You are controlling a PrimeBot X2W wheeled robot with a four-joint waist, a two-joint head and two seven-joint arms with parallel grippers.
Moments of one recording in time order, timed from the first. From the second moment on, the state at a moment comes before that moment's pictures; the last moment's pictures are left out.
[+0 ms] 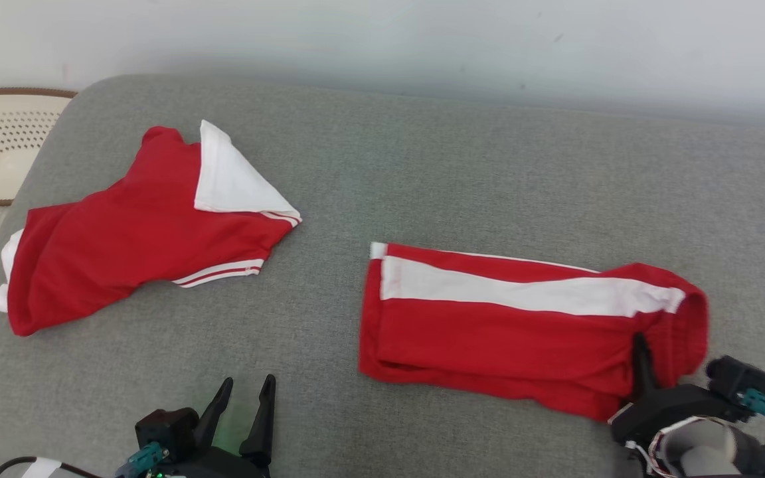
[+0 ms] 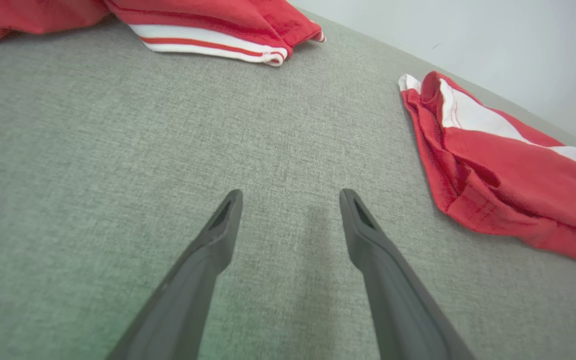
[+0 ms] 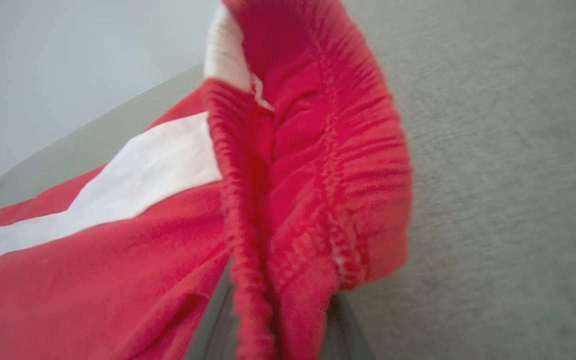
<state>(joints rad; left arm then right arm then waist) -0.35 0.05 -0.24 0.59 -0.40 -0.07 -0.26 -0.38 -0.14 0.10 0.73 0.47 0.13 -0.26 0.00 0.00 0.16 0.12</state>
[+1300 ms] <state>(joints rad) -0.32 0.05 -0.33 0.48 -0.34 -0.07 -0.26 -0.50 -0.08 0.48 0.73 0.53 0.13 -0.26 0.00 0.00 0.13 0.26</state>
